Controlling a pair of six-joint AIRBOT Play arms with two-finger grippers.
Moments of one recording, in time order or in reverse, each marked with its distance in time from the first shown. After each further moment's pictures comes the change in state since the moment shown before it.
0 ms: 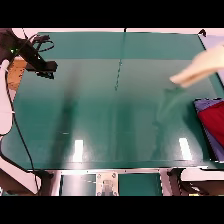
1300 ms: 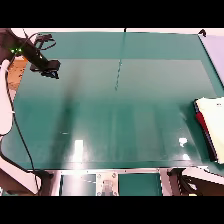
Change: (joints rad) left arm -0.002 0.001 0.000 -0.112 -0.009 -0.006; right arm -0.372 0.192 -0.682 -0.687 0.221 0.075
